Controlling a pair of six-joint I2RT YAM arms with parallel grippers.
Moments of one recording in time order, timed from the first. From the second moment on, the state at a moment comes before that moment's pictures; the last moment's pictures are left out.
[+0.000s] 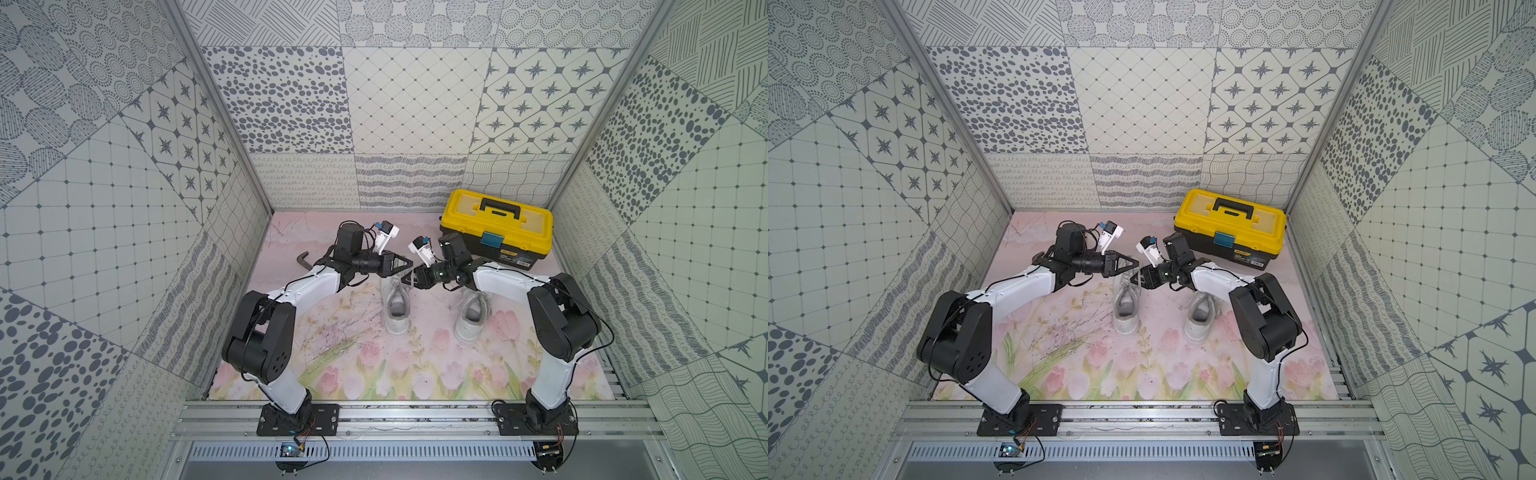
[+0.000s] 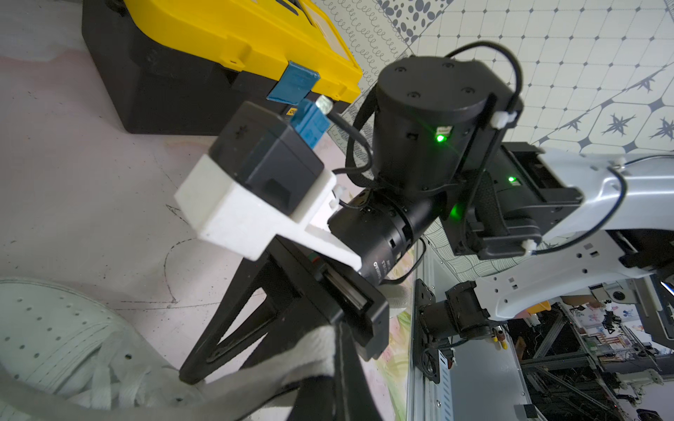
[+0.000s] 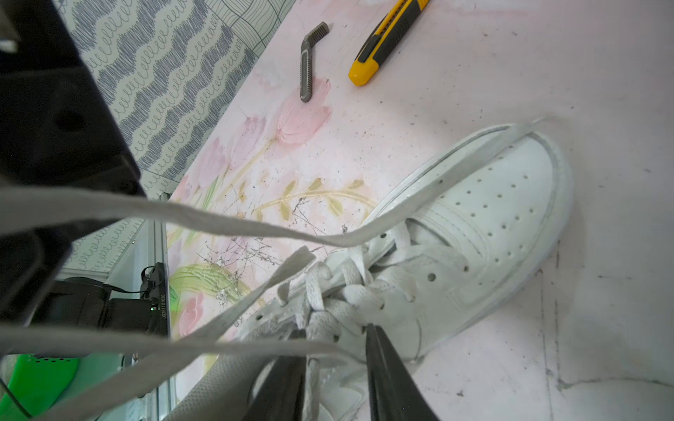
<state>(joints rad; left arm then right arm) -0.33 1.68 1.10 0.08 0.98 -0.30 0.52 1.85 1.19 -0.07 -0.68 0.15</state>
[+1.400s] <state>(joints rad) -0.34 1.80 1.20 0.04 0.92 -0.30 0.55 1.62 1.26 -0.21 -0.48 0.08</state>
